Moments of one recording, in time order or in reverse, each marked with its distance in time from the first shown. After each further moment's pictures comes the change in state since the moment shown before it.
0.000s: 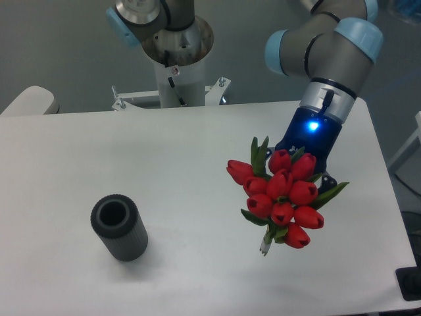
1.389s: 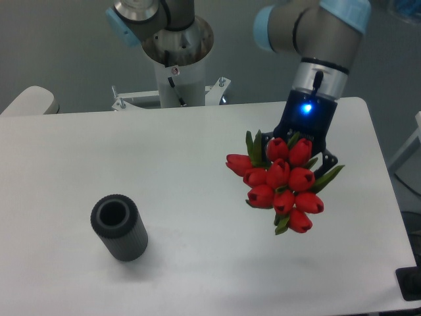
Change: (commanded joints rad) arm -0.046 0.182 -0.066 -0.165 0.475 0.070
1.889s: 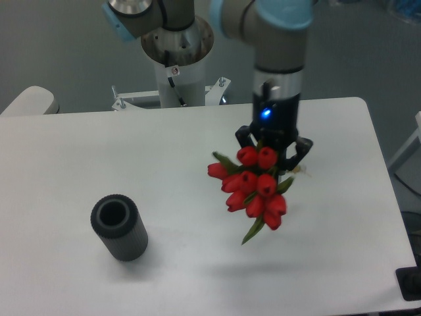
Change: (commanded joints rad) arm -0.218 -0.017 -0.055 -0.066 0.597 0.051
